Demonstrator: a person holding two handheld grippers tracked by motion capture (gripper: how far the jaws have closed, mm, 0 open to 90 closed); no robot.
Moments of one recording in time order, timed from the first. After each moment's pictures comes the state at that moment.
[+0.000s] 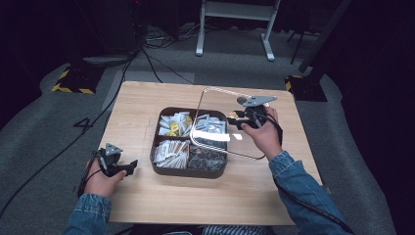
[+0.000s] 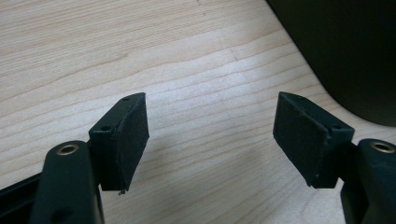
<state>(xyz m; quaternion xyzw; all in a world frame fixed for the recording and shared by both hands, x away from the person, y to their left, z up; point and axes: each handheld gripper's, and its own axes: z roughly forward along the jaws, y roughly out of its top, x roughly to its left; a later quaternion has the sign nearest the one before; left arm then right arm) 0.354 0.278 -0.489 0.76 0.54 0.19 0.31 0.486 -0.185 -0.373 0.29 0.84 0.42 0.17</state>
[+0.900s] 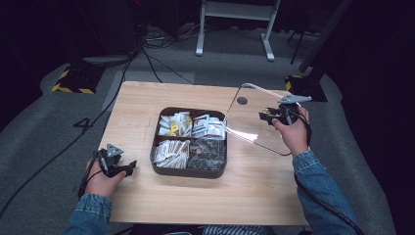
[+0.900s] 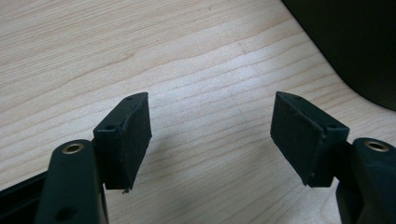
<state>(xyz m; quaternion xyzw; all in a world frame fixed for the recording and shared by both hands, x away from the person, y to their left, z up) 0.353 0.278 -0.491 0.77 0.52 0.20 0.29 0.505 -0.283 -0.385 0.38 0.81 0.40 0.21</state>
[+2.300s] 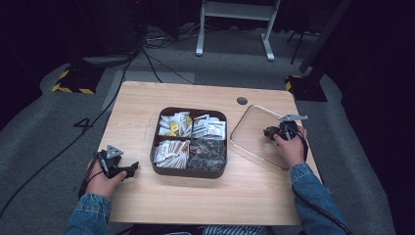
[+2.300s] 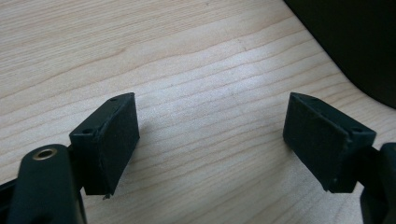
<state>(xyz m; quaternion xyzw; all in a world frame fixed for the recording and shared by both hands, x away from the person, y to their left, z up) 0.355 0.281 -0.505 0.77 0.52 0.20 0.32 0.511 -0.318 -0.480 0.45 0.80 0.36 0.19</state>
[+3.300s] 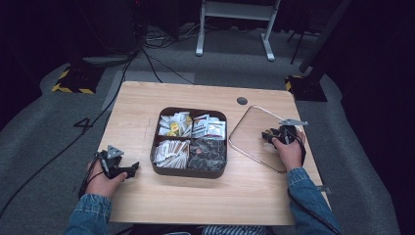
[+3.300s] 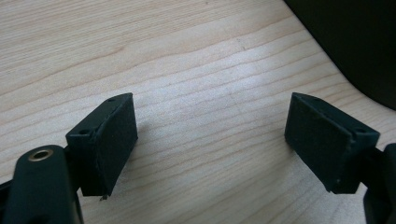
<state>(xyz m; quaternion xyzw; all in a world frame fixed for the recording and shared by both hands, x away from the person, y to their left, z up) 0.355 0.278 -0.504 0.76 0.53 0.20 0.32 0.506 -0.321 -0.498 0.47 0.77 0.39 0.20</state>
